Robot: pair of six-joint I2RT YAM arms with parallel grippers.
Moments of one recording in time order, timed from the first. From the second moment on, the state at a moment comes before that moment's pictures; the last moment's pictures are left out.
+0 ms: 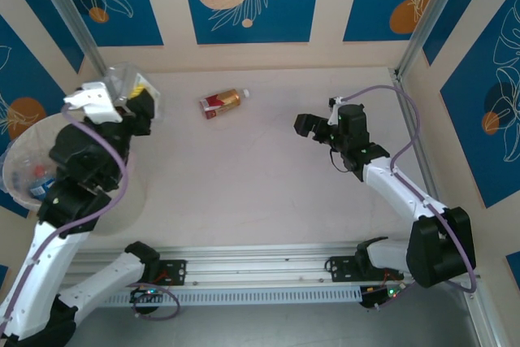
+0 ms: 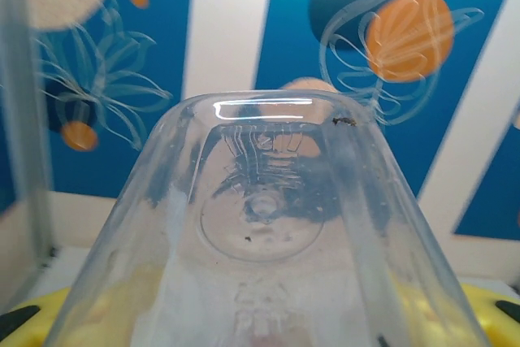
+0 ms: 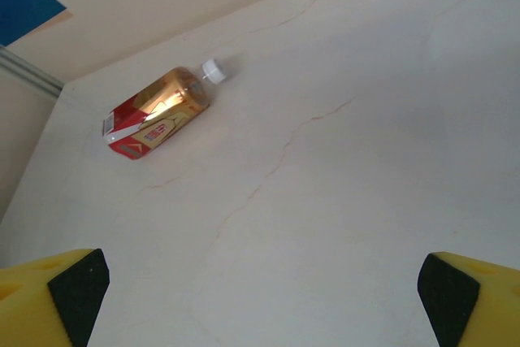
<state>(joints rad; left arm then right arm) -0.51 0.79 1.31 -0.44 -0.49 -0.14 0.29 1.25 0.82 -0.07 -0.17 0.52</state>
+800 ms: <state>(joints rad) -0.02 1.03 1.57 -0.97 -0.99 -0.06 0.29 1.35 0.90 -0.04 -0.25 0.52</state>
